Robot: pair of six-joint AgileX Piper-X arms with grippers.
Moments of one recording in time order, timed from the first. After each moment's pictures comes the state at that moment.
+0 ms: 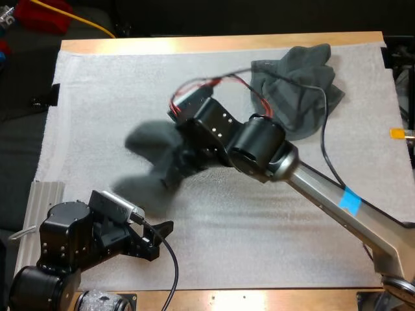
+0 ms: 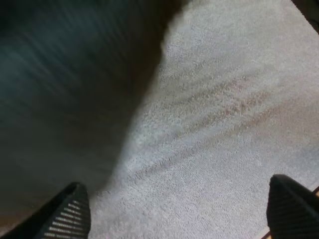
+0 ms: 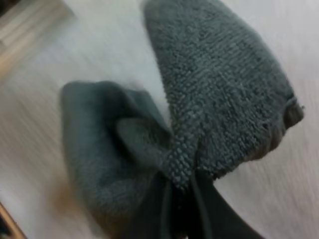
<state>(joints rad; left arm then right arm) -0.17 0.52 -0.77 1.13 0.53 -1.82 0.97 1.75 -1.87 1.17 0.00 -1.67</state>
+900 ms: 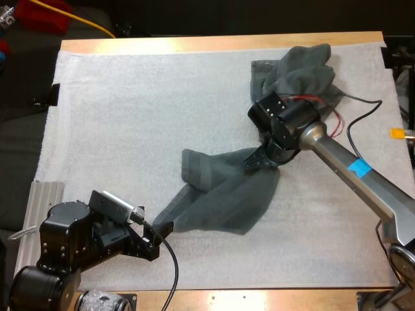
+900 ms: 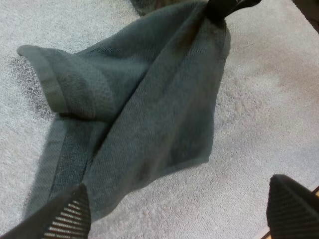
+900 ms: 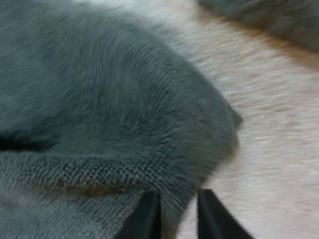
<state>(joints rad) -0.17 0.52 -0.77 1.13 0.53 -1.82 0.61 1.76 -1.46 1.21 0.12 -1.67</state>
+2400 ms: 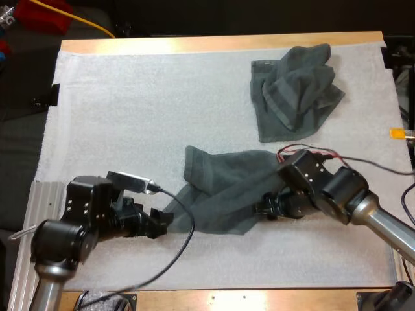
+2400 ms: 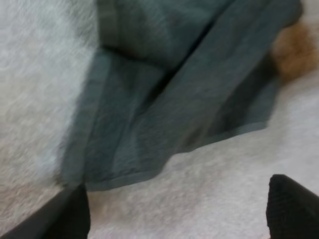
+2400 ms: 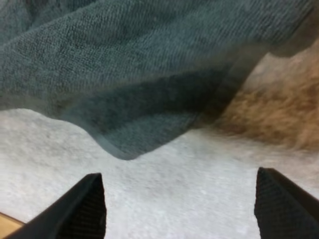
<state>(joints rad) -0.17 0.78 -0.77 1.16 0.41 -1.82 0.74 1.28 -0.91 0.92 -0.17 -1.28</state>
